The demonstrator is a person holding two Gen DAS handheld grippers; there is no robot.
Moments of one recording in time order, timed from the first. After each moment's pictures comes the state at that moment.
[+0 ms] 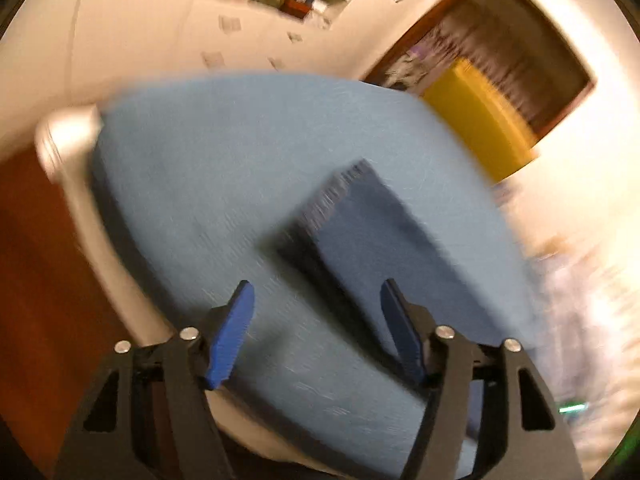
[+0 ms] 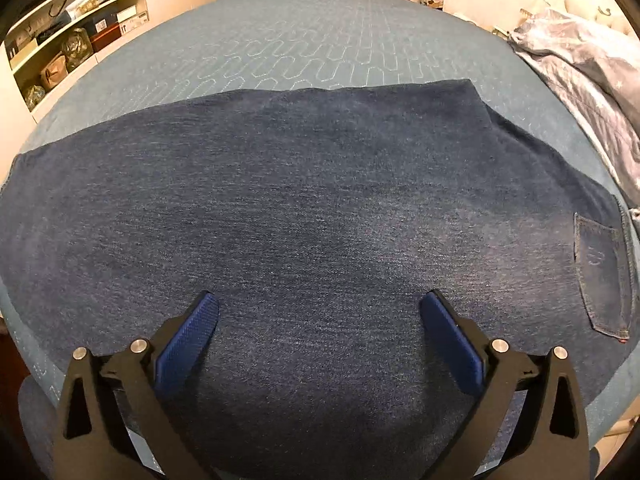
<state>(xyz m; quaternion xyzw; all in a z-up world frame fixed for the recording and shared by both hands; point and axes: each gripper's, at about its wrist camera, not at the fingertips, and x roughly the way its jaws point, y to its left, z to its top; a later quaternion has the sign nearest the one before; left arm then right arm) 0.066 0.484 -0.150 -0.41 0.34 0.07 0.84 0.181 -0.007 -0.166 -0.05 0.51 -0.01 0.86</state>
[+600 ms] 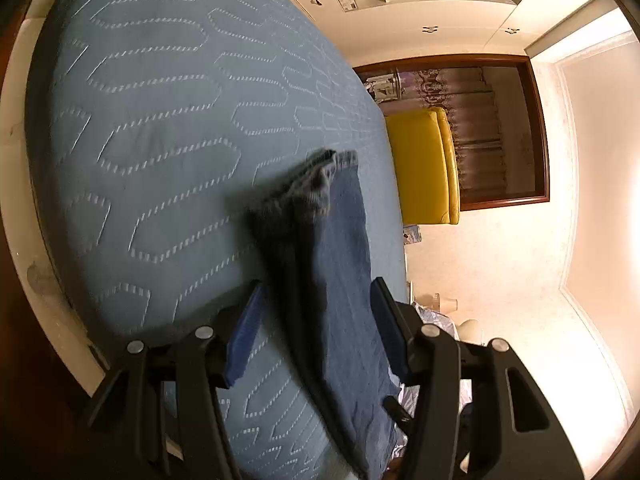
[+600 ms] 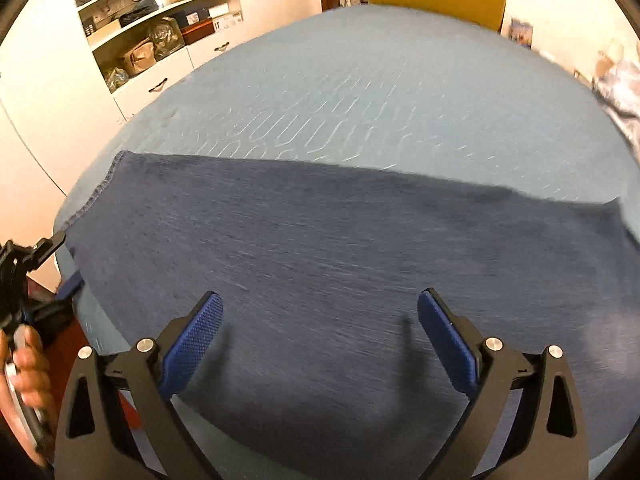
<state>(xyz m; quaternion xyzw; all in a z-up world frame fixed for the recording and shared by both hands) 0.086 0.514 -0.212 -0.61 0.28 -0.03 0.74 0.205 0.177 -0.143 -0.04 0.50 0.14 0.85</state>
